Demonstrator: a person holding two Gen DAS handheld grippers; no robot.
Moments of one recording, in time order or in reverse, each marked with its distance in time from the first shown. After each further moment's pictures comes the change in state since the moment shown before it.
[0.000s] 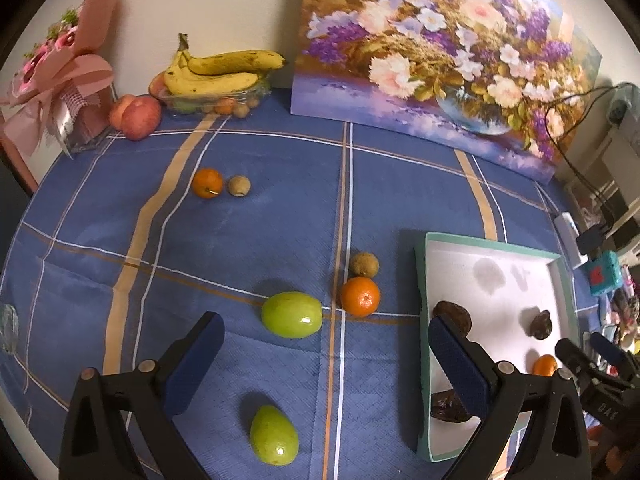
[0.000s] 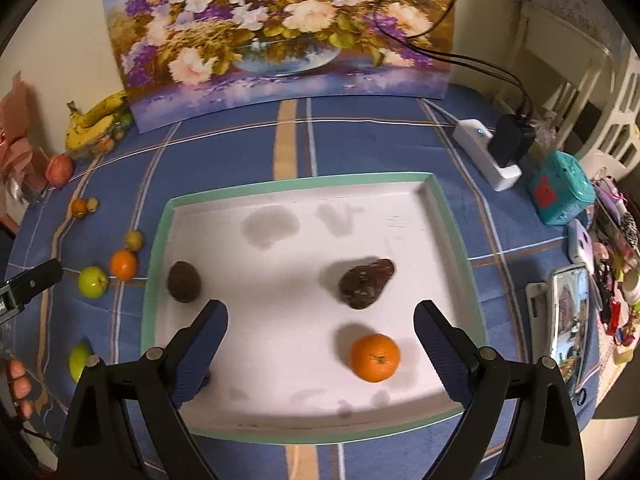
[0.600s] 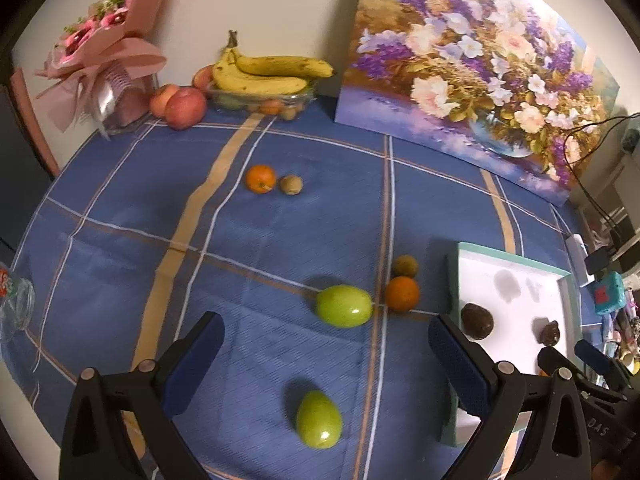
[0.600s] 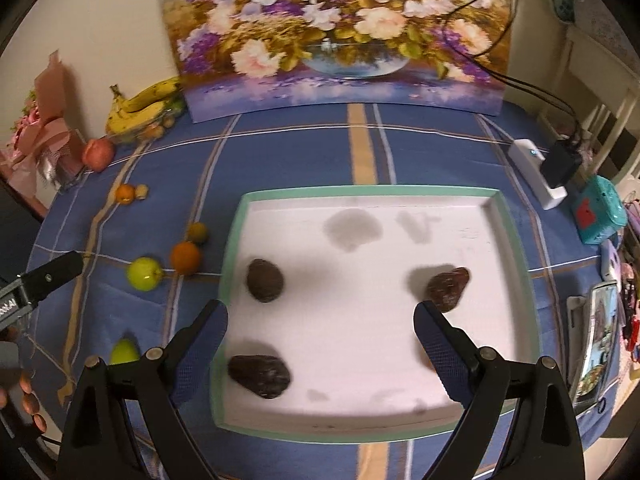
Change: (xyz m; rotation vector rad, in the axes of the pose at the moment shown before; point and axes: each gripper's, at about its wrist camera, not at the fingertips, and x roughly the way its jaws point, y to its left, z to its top) left arm -0.021 0.043 -0.011 -0.076 -0.022 0.041; right arm -0.004 0.058 -0.001 -0.064 -0.003 0.103
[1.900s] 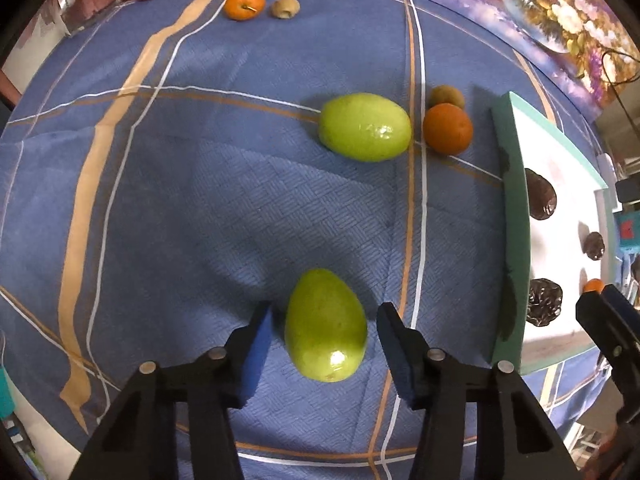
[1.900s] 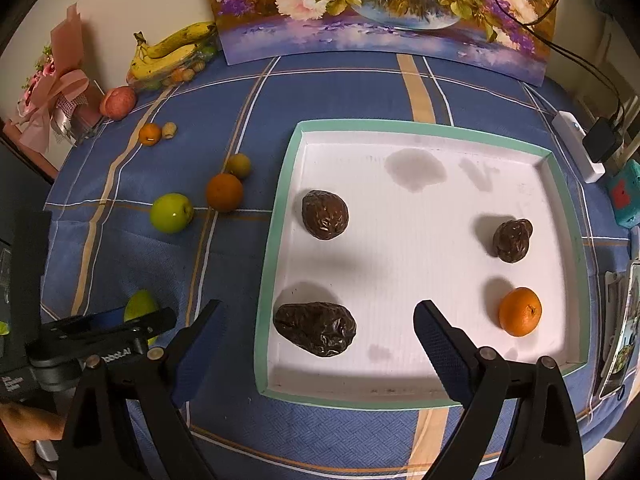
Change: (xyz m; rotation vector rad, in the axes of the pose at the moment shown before) left arm 0.078 0.001 -0.073 0.008 0.390 -0.003; right arm 0.027 0.036 -0.029 -0.048 0.136 0.054
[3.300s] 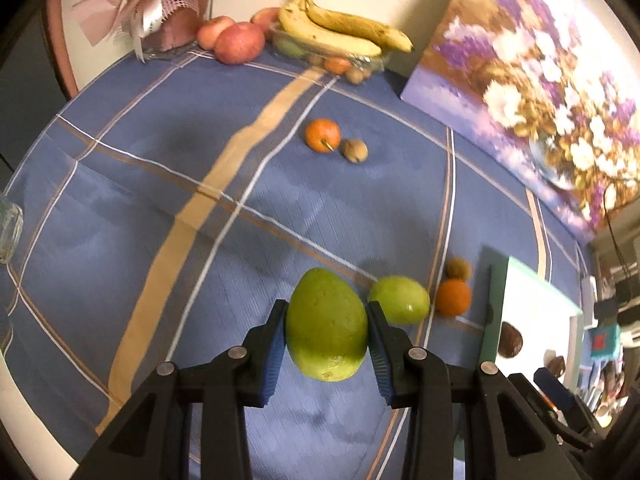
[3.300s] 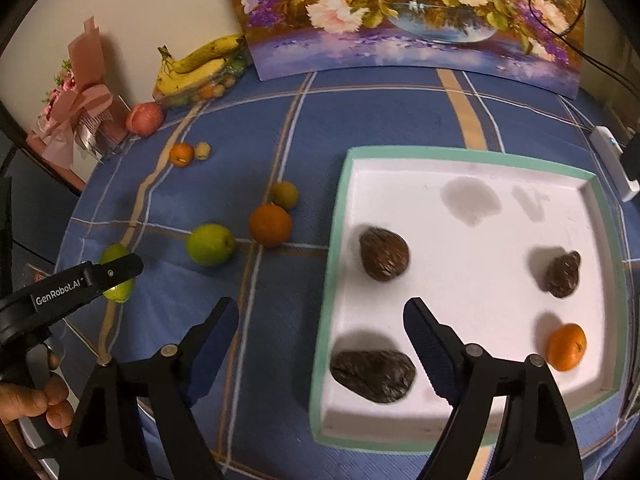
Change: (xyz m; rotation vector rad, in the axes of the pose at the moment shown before) left arm -0.063 0.053 0.049 -0.226 -0.294 -0.044; right arm 0.014 0.026 0.024 0.006 -0.056 0.122
